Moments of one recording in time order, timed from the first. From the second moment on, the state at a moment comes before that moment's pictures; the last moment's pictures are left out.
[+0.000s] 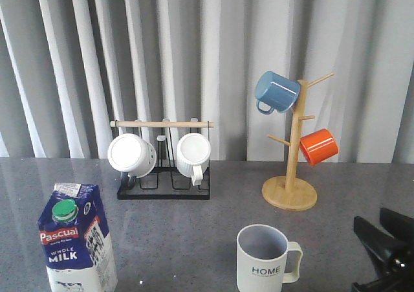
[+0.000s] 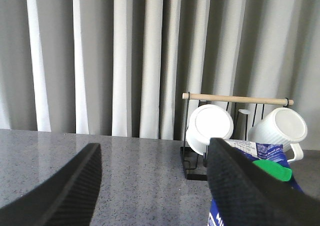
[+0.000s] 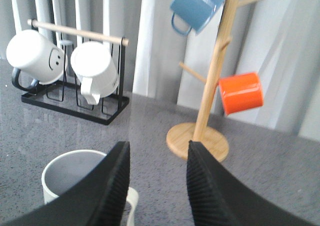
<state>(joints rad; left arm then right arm) -0.04 0.72 -0.39 -0.22 -0.32 0.12 0.33 0.91 -0.49 0.36 -0.27 -0.44</state>
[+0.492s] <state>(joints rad) -0.04 0.72 -0.39 -0.22 -0.32 0.12 0.21 0.58 -0.49 0.27 -0.07 -0.41</state>
